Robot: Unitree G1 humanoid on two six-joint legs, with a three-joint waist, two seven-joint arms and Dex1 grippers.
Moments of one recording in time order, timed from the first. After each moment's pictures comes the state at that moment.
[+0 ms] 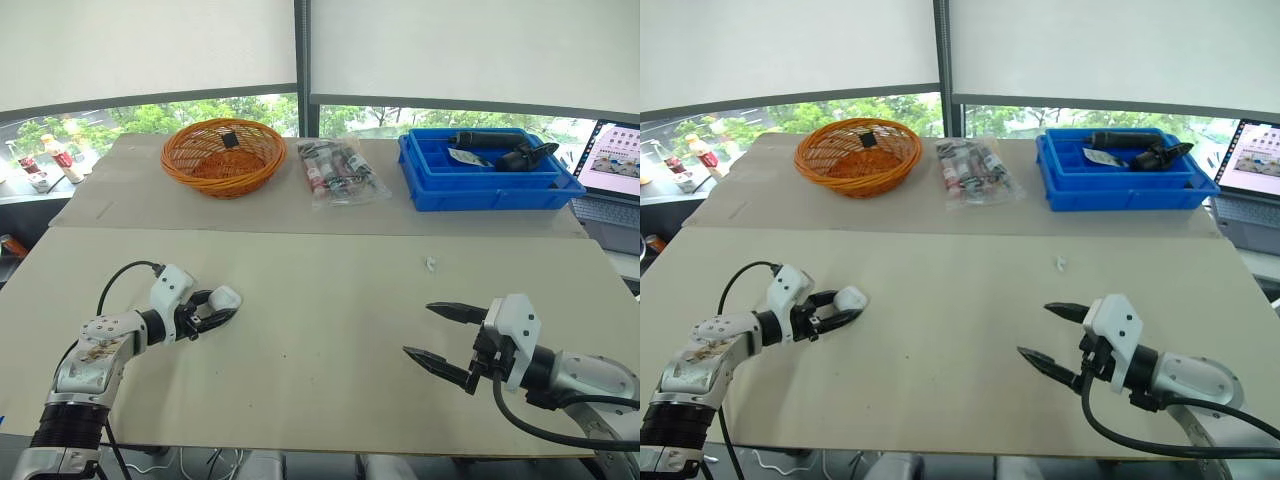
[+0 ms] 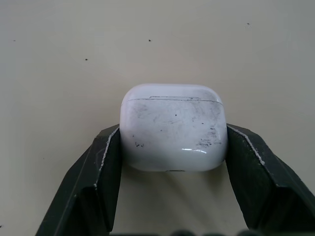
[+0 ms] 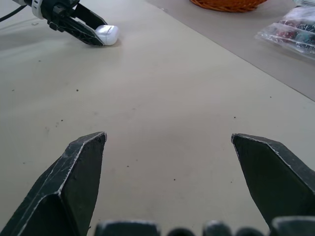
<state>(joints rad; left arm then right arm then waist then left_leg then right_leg) -0.21 0.72 0.08 0.13 -0.31 0.37 -0.92 0.21 -0.75 -0.22 -0.62 0.52 0.38 0.83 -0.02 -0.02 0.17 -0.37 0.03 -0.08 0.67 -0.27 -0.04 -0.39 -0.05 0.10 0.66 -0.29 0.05</state>
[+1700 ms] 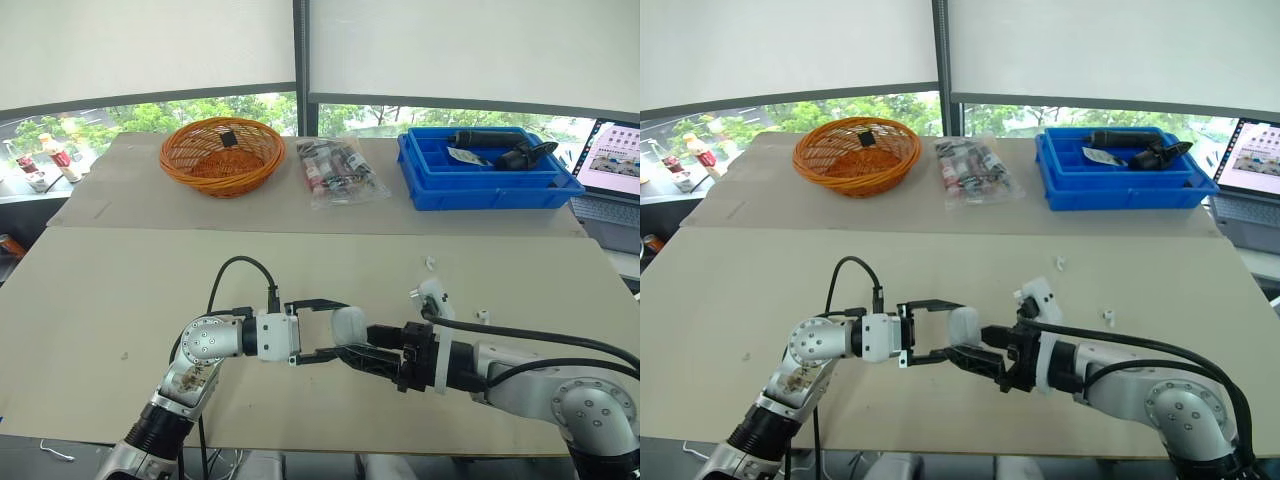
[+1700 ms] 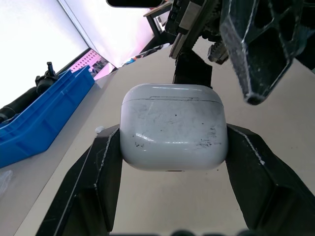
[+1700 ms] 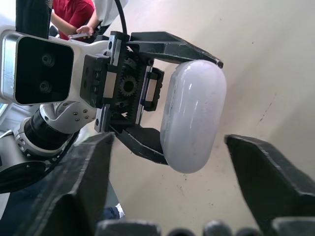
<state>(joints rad) -0.26 0.45 -0.25 -0.07 -0.18 -0.37 -1.06 -0.15 -0.66 -0.02 -0.66 1.48 1.08 0.07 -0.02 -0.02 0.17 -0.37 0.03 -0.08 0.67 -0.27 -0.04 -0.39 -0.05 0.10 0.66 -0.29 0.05</state>
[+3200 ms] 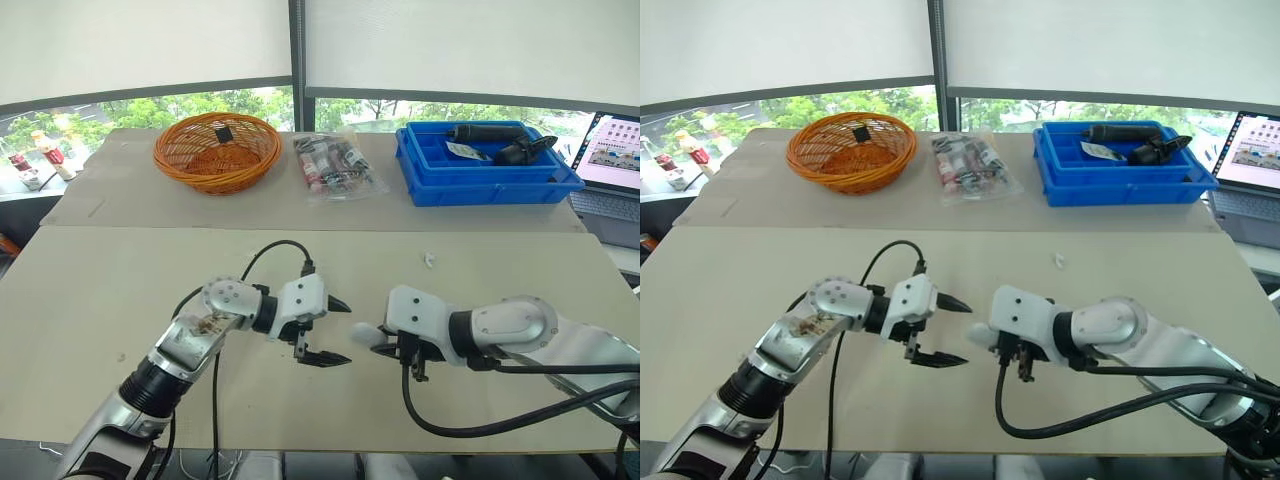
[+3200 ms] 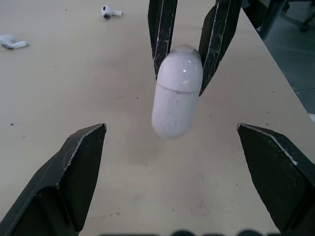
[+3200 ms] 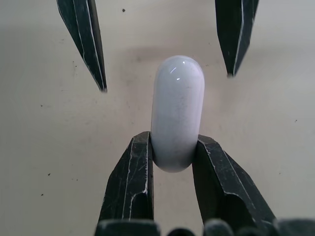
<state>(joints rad) -0.52 0.55 -0.40 -0.20 -0.24 0.42 -1.16 -0.51 -1.07 0.42 -0.75 0.53 0.92 0.69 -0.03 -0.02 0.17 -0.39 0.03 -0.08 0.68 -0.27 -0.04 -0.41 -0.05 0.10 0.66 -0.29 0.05</state>
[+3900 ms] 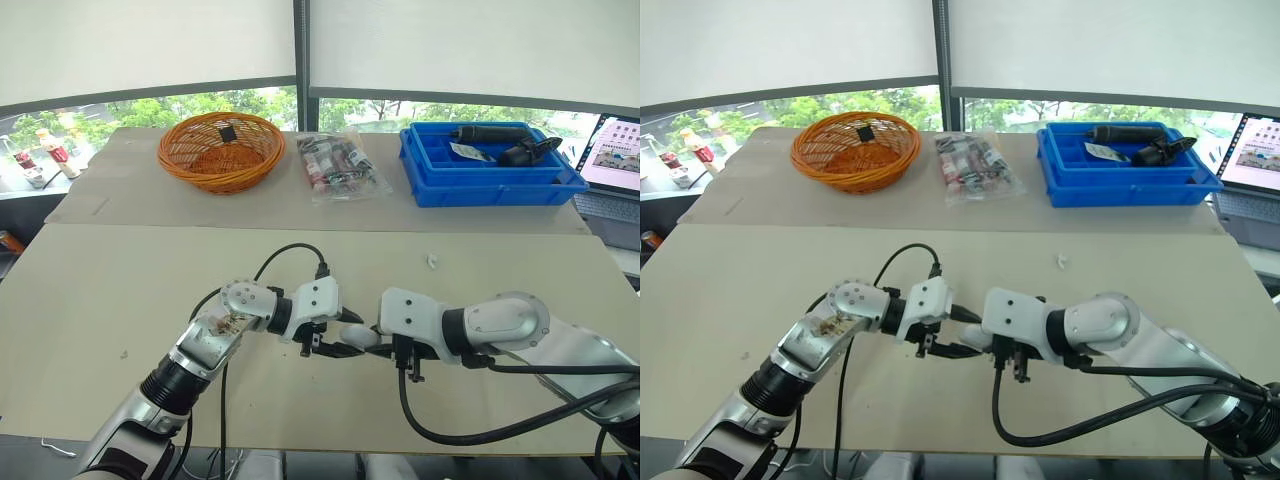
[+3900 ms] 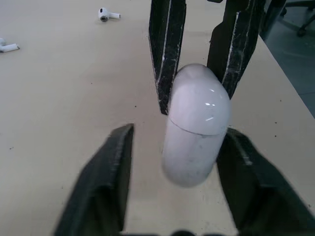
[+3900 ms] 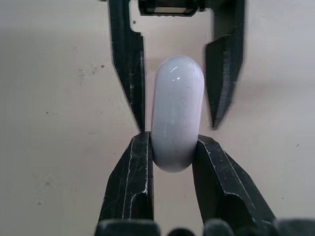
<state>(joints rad) -0.54 0.48 -0.42 -0.15 -0.20 0.41 -1.16 -0.51 -1.00 0.41 -0.75 0.41 0.92 0.78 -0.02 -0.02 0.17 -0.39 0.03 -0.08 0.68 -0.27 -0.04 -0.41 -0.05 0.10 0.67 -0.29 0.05</state>
